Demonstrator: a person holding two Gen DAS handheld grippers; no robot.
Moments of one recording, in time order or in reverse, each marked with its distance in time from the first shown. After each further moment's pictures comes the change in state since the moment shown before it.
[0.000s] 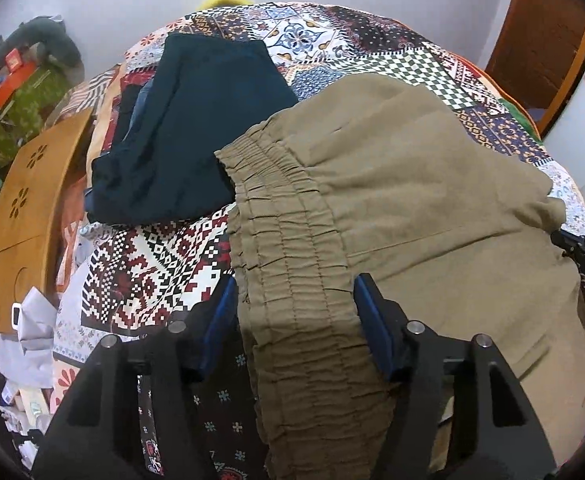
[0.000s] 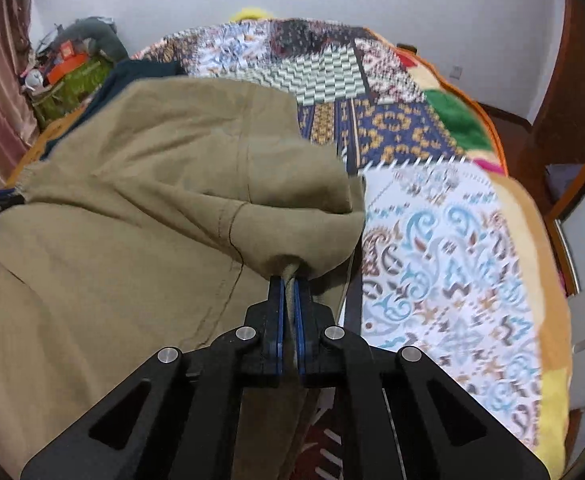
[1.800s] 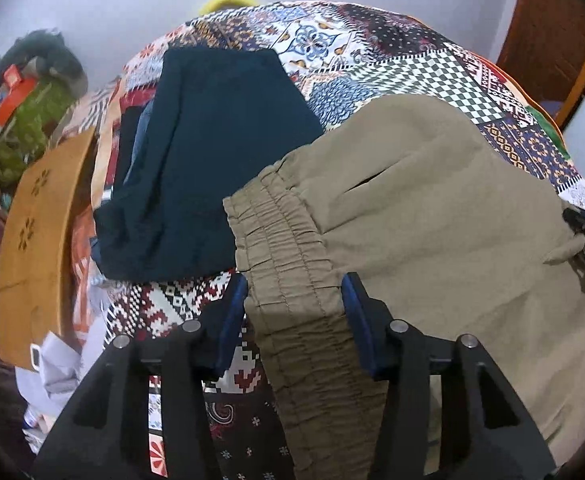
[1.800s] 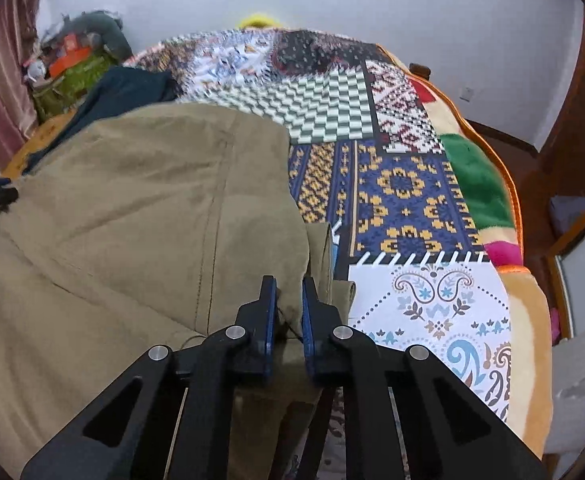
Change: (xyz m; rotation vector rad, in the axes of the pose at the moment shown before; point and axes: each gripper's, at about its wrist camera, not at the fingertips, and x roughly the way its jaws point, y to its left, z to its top) left arm 0.029 0.014 0.054 0.024 0.023 0.057; right arm 0.032 -0.013 0.057 -0.087 -0.017 -0.025
